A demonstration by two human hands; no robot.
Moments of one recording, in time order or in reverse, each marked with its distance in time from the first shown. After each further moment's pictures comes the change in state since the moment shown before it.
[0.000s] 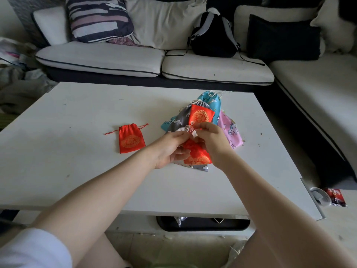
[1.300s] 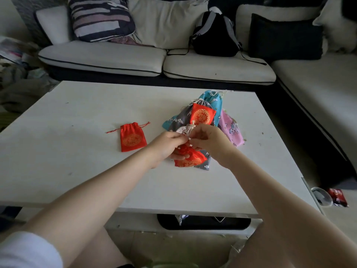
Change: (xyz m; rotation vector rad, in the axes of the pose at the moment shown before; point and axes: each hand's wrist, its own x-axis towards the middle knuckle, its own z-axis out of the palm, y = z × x) left_hand -0.009 -0.004 -0.007 0.192 0.081 0.084; right_hand -0.006 -0.003 -0.012 -0.419 -0.237 -0.173
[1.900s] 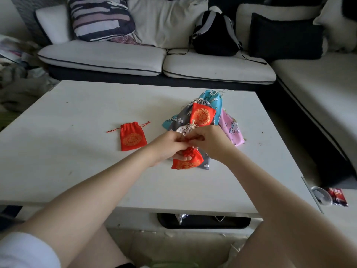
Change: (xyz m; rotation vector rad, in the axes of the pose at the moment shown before) left_hand -0.004 0.003 -0.001 0.160 -0.112 0.042; right_hand 0.002 -0.008 0.000 -0.449 -0.005 -0.209
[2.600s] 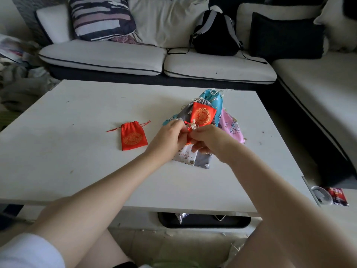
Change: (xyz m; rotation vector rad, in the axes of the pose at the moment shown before) left_hand 0.001 -0.005 -0.001 0.747 0.443 0.592; right_hand 0.003 -0.013 -0.005 0.627 -0.172 0.438
